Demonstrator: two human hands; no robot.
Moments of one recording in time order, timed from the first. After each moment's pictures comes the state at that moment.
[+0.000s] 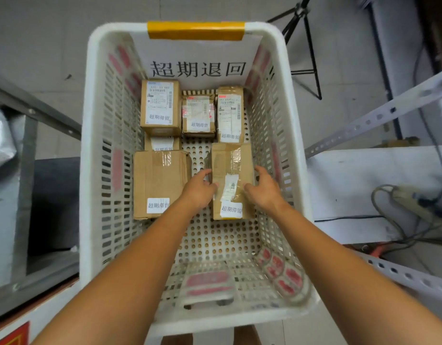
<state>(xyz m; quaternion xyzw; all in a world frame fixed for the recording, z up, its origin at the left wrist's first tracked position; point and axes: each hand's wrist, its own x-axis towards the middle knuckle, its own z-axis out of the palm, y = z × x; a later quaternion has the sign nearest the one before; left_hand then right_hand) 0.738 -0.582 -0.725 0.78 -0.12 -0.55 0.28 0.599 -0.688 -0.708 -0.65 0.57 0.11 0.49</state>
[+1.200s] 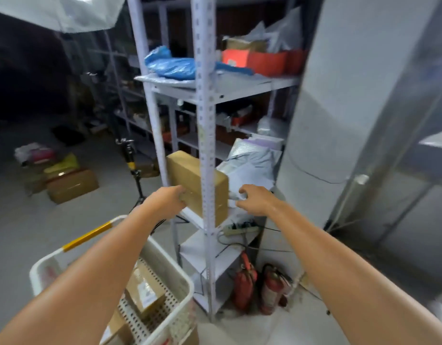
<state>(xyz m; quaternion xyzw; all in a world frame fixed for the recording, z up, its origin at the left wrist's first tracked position) 0.509 -0.525 -0.193 0.65 -0.75 -0.16 0.04 0.251 -0.502 -0.183 -0.71 0.67 -0.07 0.19</state>
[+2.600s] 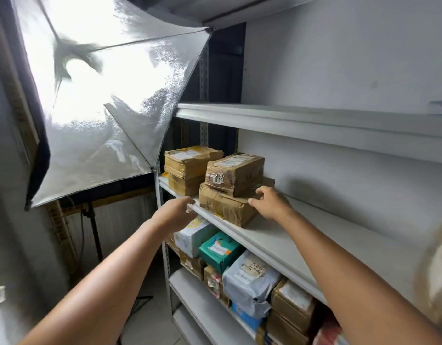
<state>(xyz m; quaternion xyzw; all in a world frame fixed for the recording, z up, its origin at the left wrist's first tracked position) -0.251 -0.353 -0.102 -0.04 -0.97 -0.21 0.07 -0.263 -0.092 -0.079 0.02 0.96 -0.29 -0.06</state>
